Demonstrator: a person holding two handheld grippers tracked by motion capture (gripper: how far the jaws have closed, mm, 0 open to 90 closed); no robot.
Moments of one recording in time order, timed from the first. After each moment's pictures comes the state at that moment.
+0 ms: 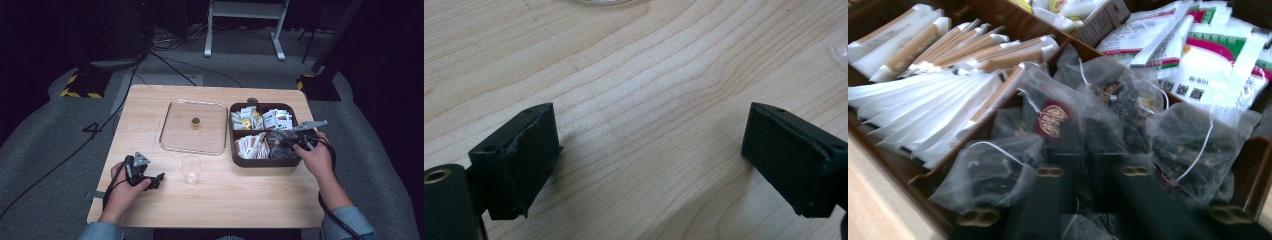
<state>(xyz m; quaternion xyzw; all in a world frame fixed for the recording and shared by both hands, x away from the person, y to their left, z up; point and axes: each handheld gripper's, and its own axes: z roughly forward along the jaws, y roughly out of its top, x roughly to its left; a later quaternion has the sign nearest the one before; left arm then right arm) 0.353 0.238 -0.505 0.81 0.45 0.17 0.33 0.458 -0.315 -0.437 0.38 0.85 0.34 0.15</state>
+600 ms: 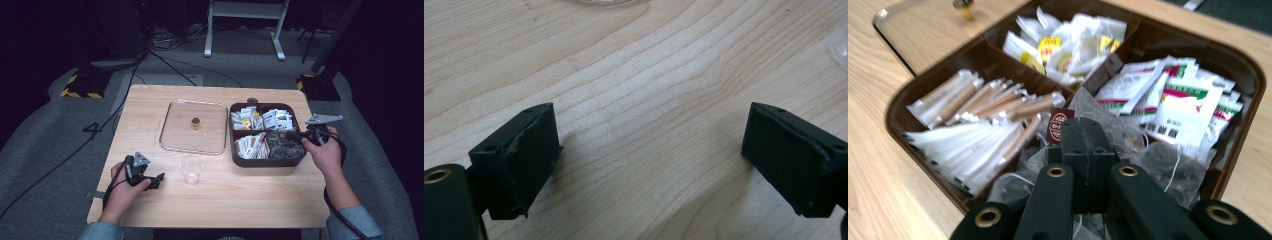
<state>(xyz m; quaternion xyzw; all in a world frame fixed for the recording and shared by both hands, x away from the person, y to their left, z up) 0.353 0.238 -0.505 0.81 0.45 0.17 0.33 0.450 -0.325 -0.400 0.38 0.82 0.40 0.16</state>
